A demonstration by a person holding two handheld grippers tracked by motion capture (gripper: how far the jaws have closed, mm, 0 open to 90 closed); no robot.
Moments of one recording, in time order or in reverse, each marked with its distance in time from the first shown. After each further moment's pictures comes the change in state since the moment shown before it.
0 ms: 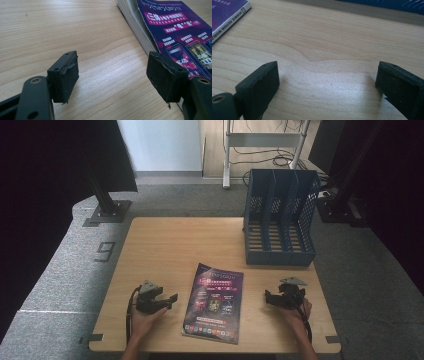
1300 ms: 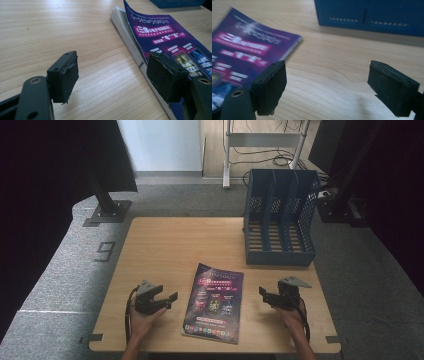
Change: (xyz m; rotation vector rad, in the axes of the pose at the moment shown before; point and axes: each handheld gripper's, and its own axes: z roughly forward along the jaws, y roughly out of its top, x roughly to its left) left arm -0.006 0.003 -0.011 -0.073 -0.021 0.000; right arm 0.017 0.011 -0.026 -0.157 0.208 0.052
